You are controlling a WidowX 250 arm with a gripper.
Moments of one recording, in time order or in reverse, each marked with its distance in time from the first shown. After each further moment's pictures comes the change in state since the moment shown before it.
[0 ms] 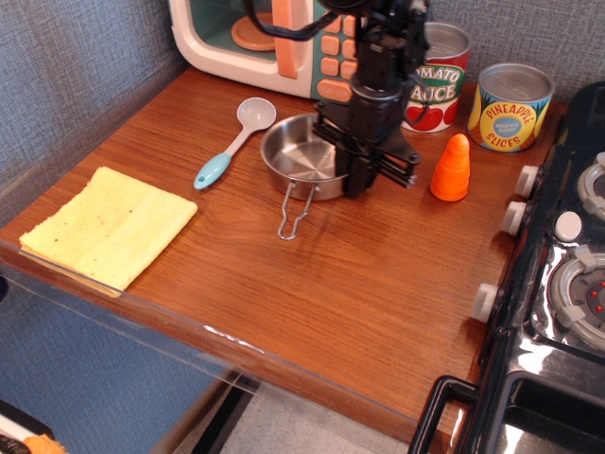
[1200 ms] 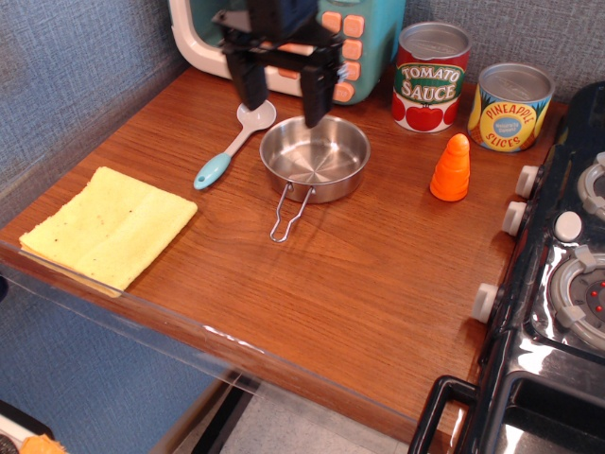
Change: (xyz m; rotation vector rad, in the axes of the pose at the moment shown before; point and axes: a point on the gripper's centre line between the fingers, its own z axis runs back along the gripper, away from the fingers) arm -0.054 0.048 0.092 -0.147 -0.081 0.158
